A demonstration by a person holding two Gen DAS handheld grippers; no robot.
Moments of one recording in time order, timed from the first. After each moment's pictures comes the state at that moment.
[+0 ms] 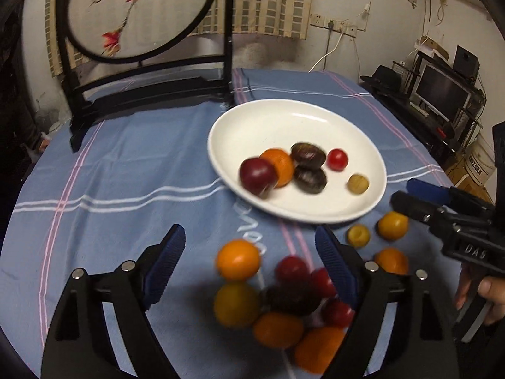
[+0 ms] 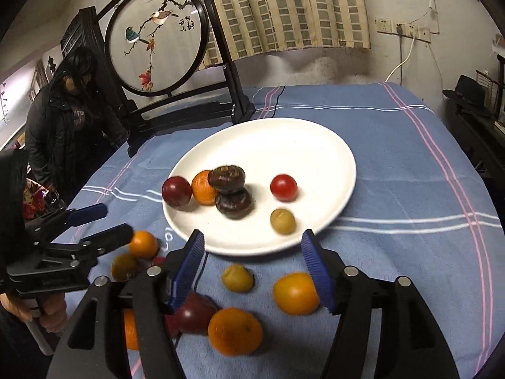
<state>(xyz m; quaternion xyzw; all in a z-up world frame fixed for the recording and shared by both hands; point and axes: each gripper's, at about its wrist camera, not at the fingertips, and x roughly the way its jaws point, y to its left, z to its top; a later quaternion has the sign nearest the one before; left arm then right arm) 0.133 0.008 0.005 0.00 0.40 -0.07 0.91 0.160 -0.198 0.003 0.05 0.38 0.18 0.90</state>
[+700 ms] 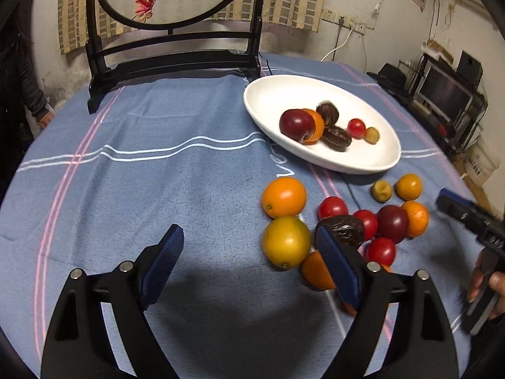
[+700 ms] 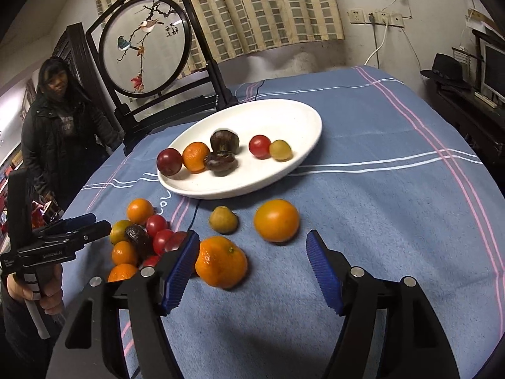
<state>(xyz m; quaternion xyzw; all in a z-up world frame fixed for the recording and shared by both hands) 0.098 0.050 -0.024 -0.01 0.42 -0.06 0.91 0.106 -0.229 -0.020 0.09 0.38 0.15 0.91</state>
